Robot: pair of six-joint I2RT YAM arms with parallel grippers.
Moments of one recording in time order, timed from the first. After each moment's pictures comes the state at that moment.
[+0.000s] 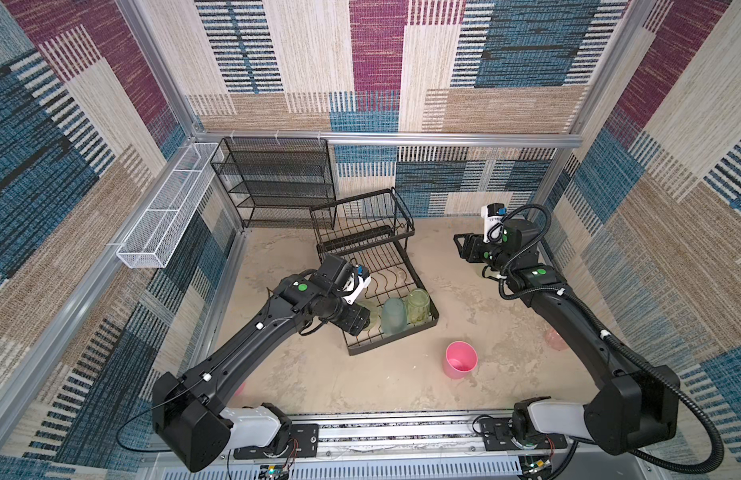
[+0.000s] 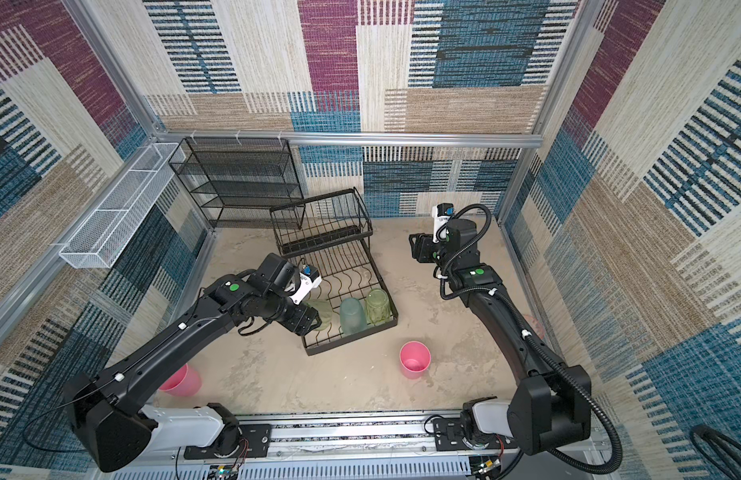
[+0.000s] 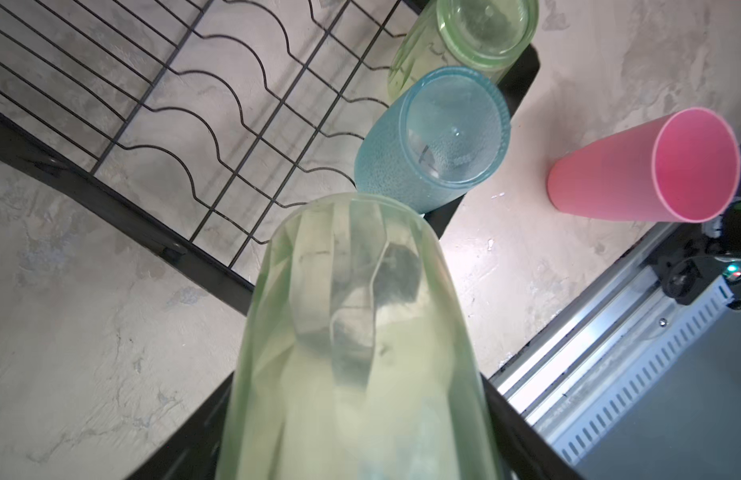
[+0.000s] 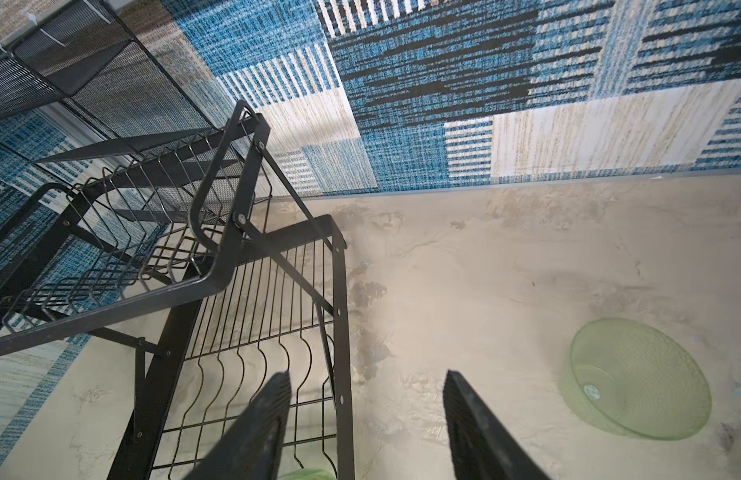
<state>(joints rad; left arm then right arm) -0.62 1.34 1.24 -1.03 0.13 -0.03 0.20 1.31 1.11 -0.20 -0.18 0.27</state>
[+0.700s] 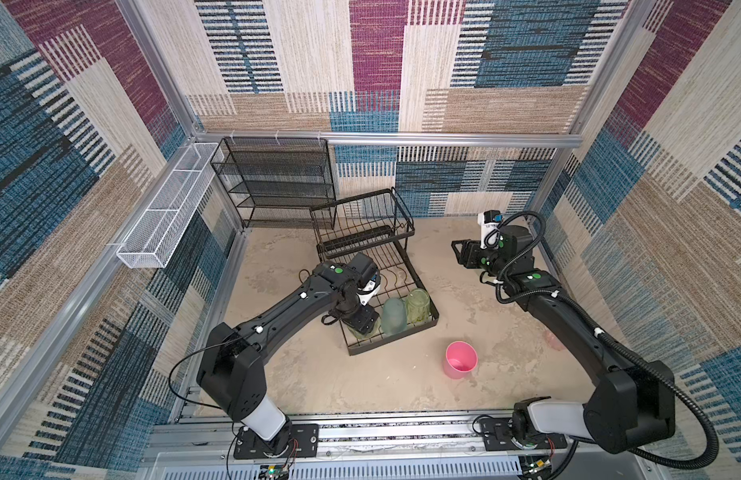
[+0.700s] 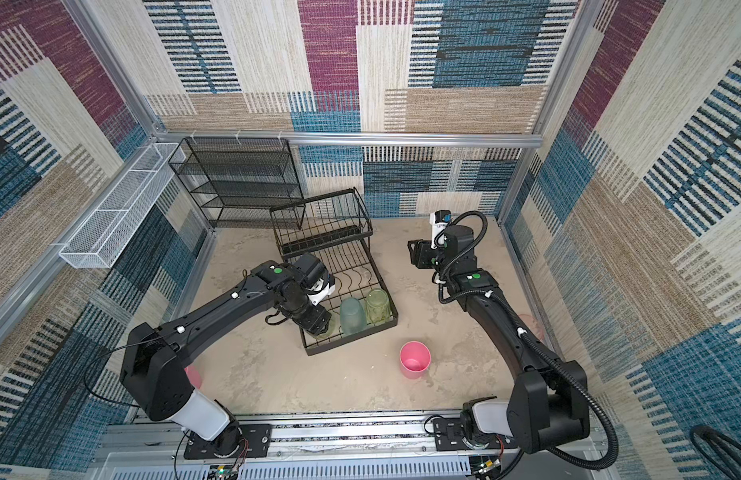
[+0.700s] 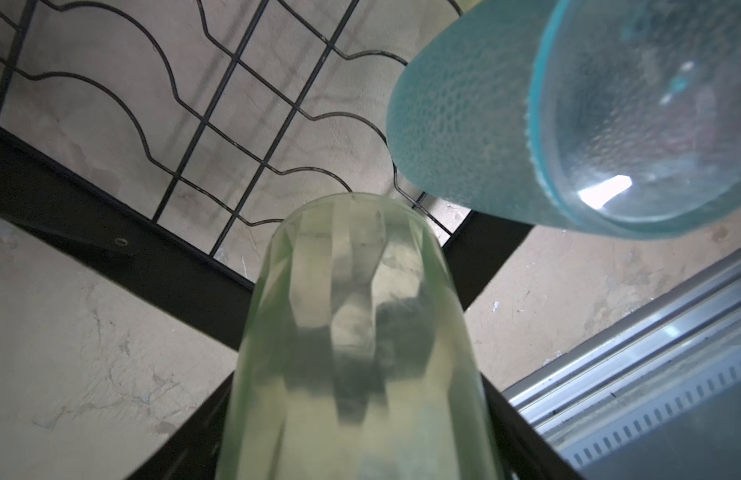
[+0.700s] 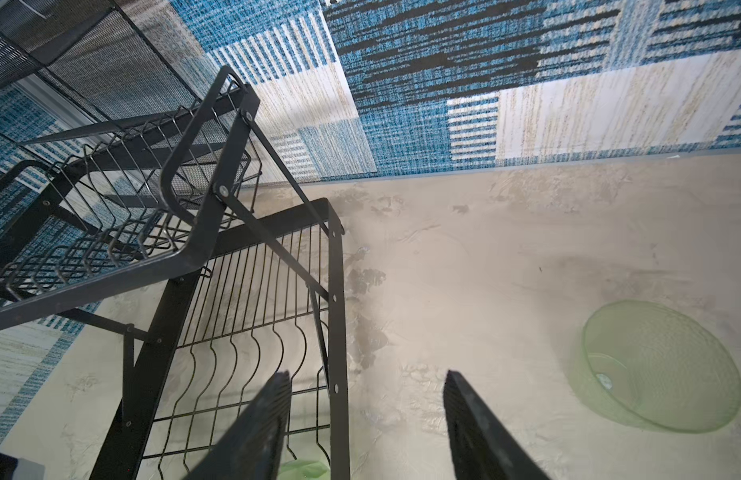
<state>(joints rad) -0.65 1.62 1.36 -1.14 0.06 -0.06 0.20 1.32 1.04 -0.15 -0.20 0.27</state>
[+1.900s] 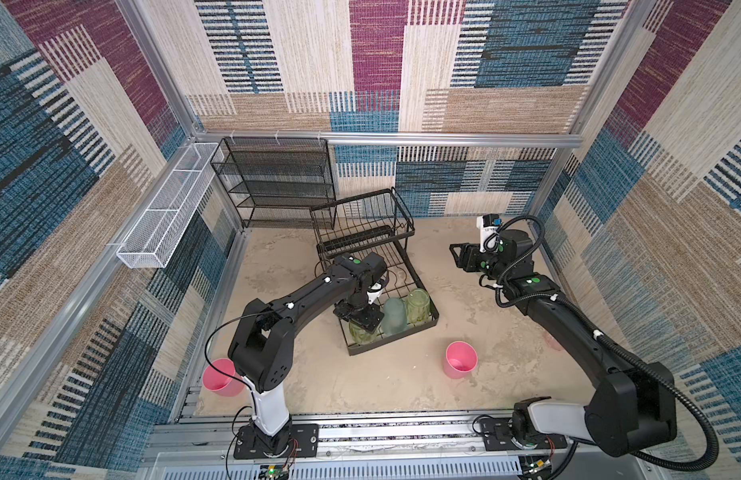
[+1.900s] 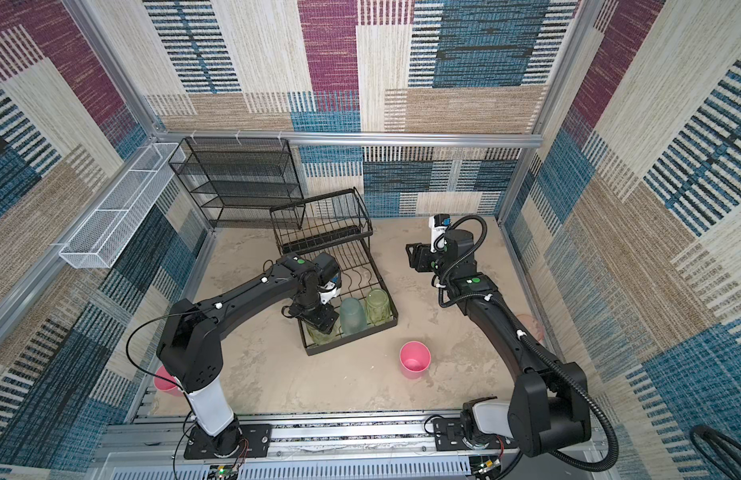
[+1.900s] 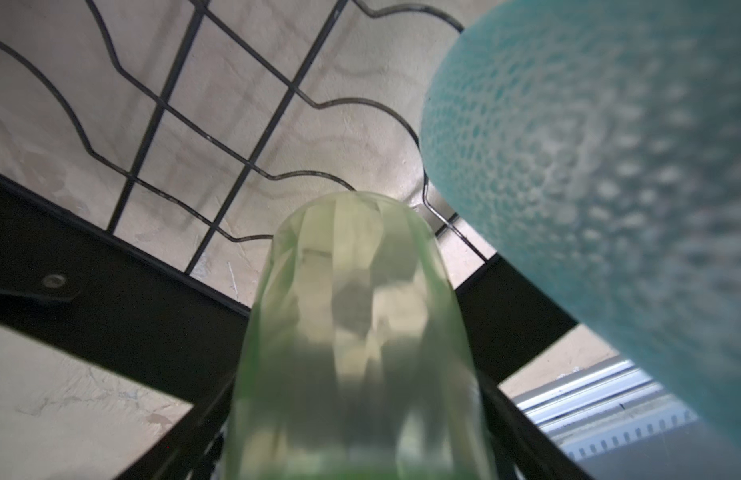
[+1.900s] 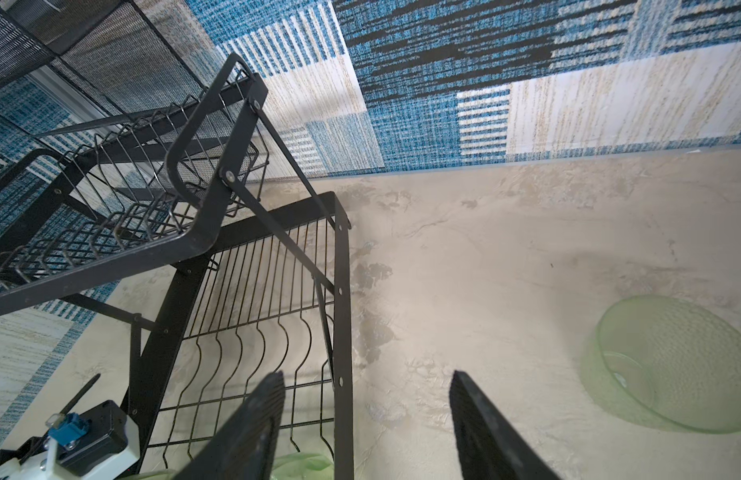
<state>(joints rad) -0.65 1.82 1.49 -1.22 0.03 -0.09 0.20 1.31 1.00 -0.11 -0.22 0.27</state>
